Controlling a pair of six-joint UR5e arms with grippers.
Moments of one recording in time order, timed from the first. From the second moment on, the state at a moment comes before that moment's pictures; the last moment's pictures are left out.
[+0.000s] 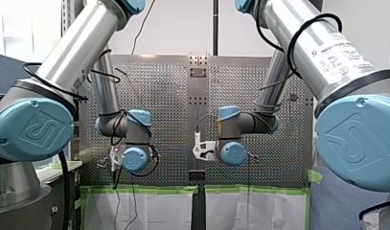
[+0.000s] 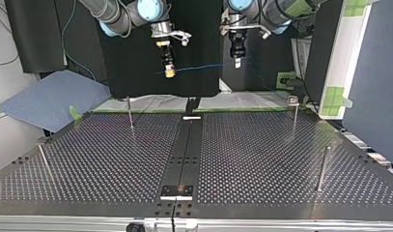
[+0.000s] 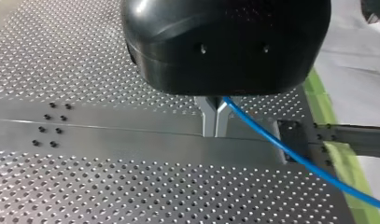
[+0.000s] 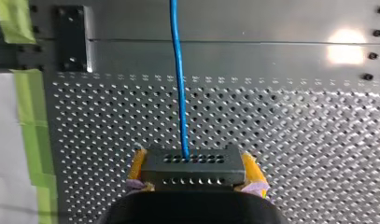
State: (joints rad) left arm -0.53 -2.09 -2.36 -1.92 -2.14 -1.63; right arm 2.32 -0.94 1.96 -0.92 1.77 1.60
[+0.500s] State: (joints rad) left arm -0.49 -1.97 -2.32 -2.04 -2.14 -1.72; right arm 2.31 -1.07 1.87 -0.78 1.72 1.65
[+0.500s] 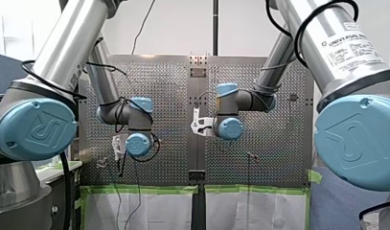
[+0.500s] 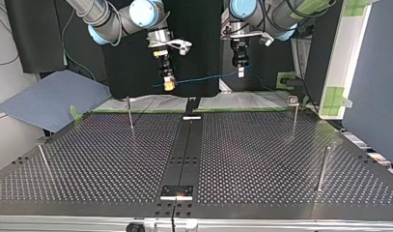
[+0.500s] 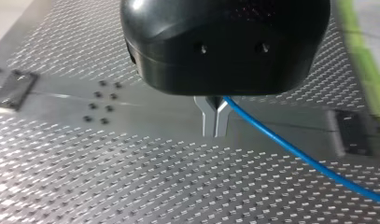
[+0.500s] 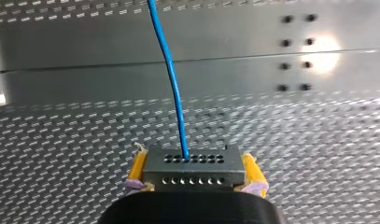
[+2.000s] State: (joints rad) left arm -0.26 -1.55 -2.08 -2.45 -2.05 -2.01; right arm 2.35 -1.34 1.58 -0.46 1.64 1.52
